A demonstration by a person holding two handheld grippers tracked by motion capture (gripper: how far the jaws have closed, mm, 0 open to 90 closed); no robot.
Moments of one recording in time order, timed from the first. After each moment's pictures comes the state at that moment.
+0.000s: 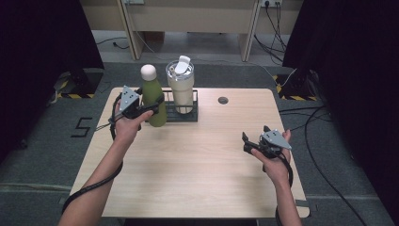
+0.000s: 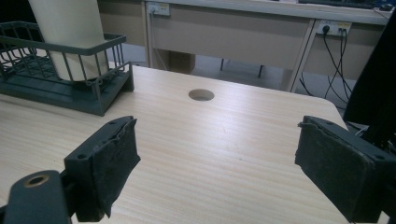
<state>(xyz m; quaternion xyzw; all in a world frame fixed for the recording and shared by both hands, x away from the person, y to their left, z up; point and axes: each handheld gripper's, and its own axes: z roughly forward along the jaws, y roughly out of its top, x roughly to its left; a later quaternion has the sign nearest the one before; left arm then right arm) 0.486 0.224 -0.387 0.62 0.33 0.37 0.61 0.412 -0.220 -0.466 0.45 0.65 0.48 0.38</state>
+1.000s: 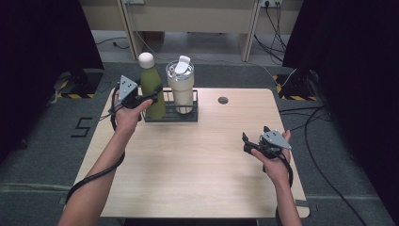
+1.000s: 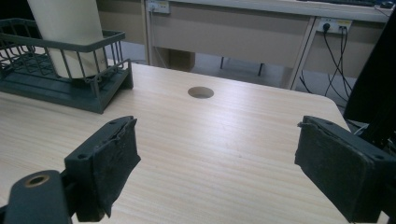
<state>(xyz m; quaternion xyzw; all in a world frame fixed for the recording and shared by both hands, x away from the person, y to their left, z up) 0.508 0.226 -0.369 0.60 0.34 0.39 0.62 0.412 -0.221 -0.468 0.45 0.65 0.48 0.38</state>
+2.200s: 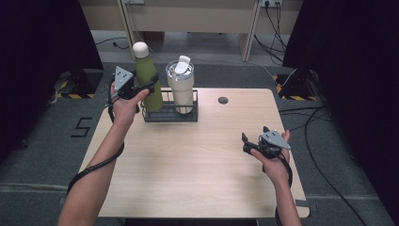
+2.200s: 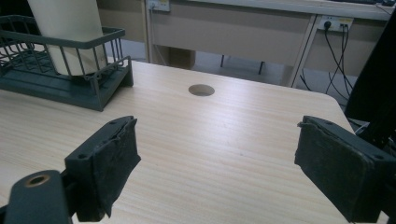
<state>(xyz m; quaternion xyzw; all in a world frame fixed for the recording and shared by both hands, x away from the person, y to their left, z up) 0.527 0.236 -0.351 0.57 0.36 0.40 0.62 0.413 -0.220 -0.470 0.45 0.65 0.48 0.38</state>
